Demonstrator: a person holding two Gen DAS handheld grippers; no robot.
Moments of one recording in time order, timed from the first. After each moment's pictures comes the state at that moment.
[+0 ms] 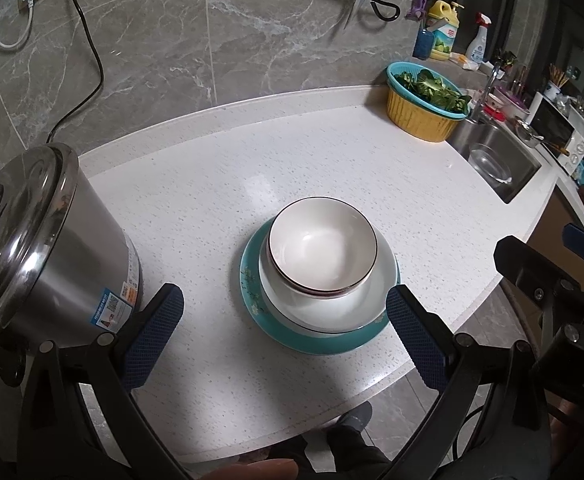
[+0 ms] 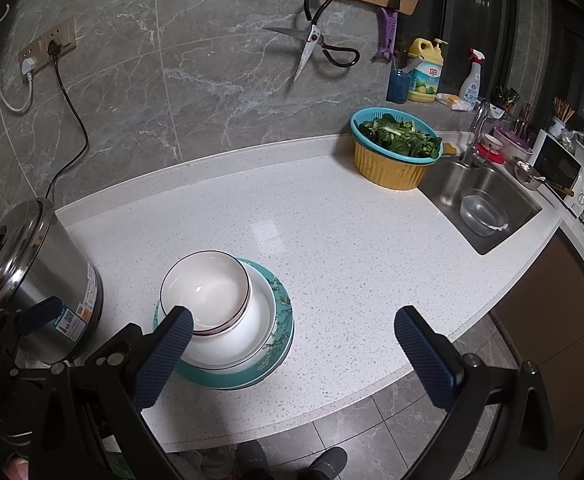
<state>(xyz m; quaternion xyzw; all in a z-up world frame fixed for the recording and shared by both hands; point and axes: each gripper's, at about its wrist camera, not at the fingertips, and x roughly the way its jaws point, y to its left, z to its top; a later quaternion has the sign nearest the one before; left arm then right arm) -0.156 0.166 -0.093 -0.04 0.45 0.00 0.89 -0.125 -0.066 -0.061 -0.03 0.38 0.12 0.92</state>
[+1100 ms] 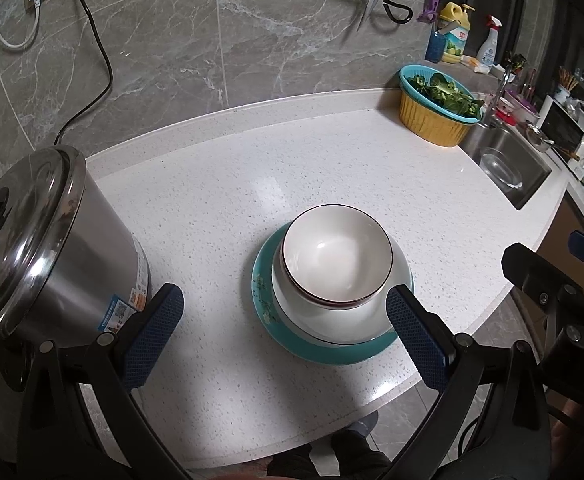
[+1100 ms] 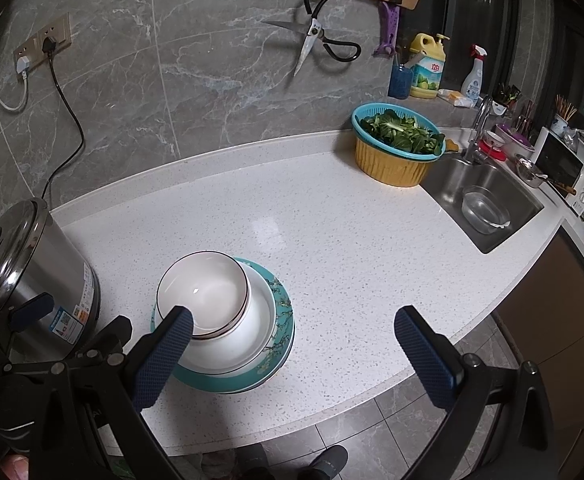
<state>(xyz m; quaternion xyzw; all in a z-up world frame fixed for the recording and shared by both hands) -0.152 0.160 -0.093 -0.04 0.45 0.03 0.89 -0.114 -0.062 -0.068 -0.03 0.39 0.12 0.91</state>
